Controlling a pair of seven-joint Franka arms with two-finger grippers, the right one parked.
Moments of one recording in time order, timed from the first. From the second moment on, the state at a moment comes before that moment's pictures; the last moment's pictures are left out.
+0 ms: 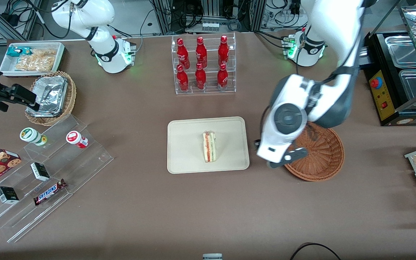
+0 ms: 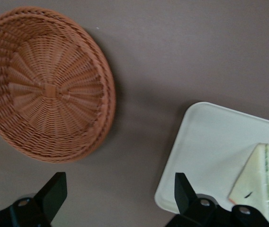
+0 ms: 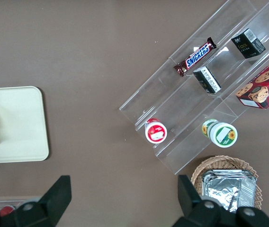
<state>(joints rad) -0.47 0.43 0.04 -1.49 0.01 1.71 -0.73</state>
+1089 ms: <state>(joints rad) -0.01 0.02 -0.07 -1.65 0.00 1.42 -0.10</state>
